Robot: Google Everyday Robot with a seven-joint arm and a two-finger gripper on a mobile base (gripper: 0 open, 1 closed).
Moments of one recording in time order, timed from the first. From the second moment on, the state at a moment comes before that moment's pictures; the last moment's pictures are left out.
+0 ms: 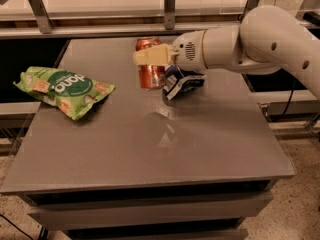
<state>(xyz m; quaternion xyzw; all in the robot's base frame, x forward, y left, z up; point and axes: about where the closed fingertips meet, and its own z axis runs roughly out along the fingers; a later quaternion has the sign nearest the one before) 0.604 0.020 0.944 -0.29 0.76 0.42 0.41</state>
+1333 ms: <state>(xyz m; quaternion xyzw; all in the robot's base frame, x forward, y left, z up) 0.571 0.037 0.961 -0.47 0.58 0.38 0.54</state>
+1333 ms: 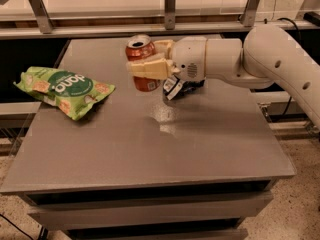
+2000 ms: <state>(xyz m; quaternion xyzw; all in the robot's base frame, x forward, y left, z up) 0.553 0.034 0.957 -0.48 0.55 0.42 0.54</state>
